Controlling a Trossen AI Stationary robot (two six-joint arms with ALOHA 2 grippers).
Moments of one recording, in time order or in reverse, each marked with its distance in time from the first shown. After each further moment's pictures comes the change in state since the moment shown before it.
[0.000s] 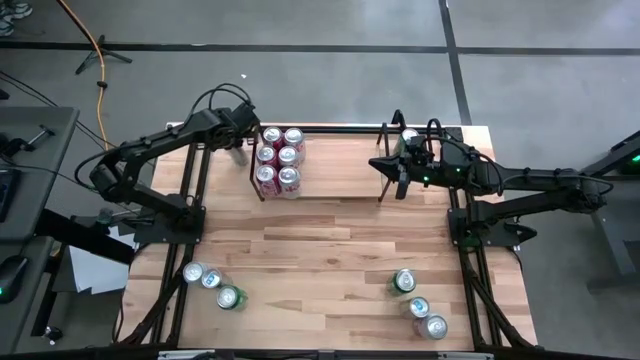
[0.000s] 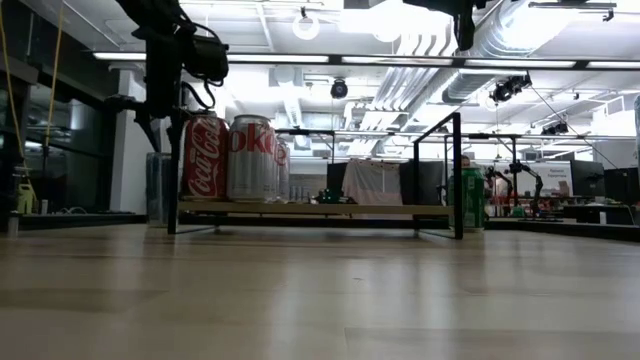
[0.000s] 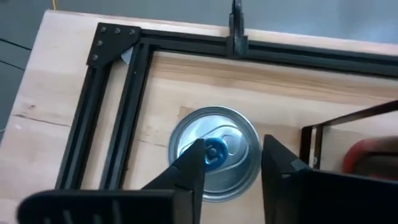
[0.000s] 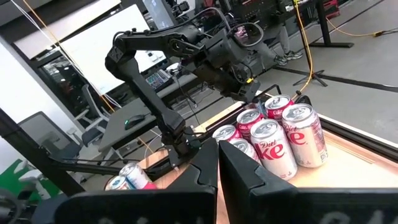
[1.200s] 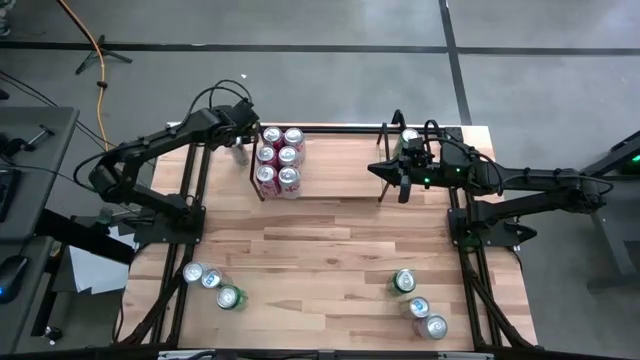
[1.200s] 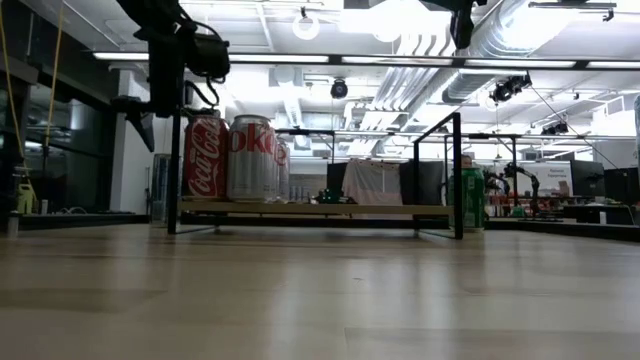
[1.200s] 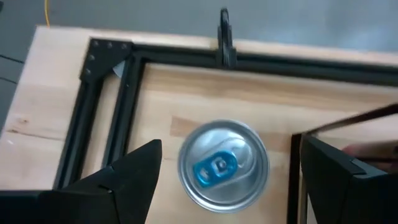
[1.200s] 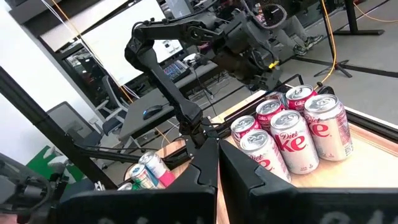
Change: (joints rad) left arm 0.003 -0.002 0.007 0.059 -0.002 0.055; right arm 0.000 0.000 0.000 -0.002 -0.090 0.014
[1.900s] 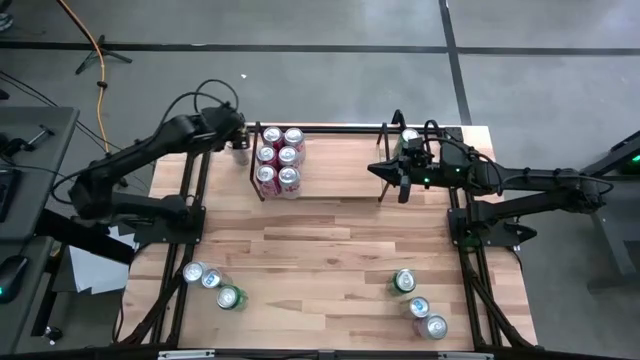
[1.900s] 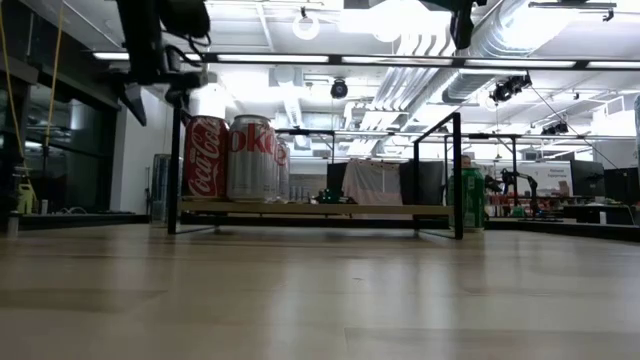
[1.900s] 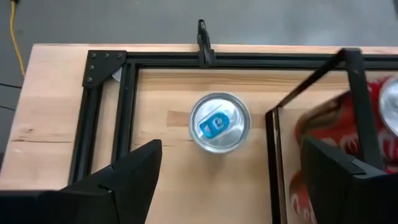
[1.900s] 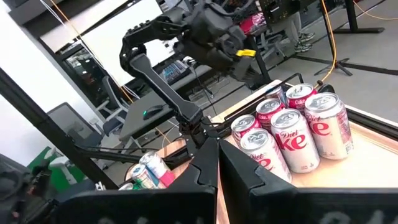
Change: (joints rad) left arm -0.072 -0.219 0.002 -0.098 0.021 0.054; right arm 0.000 0.001 0.000 0.000 0.000 0.014
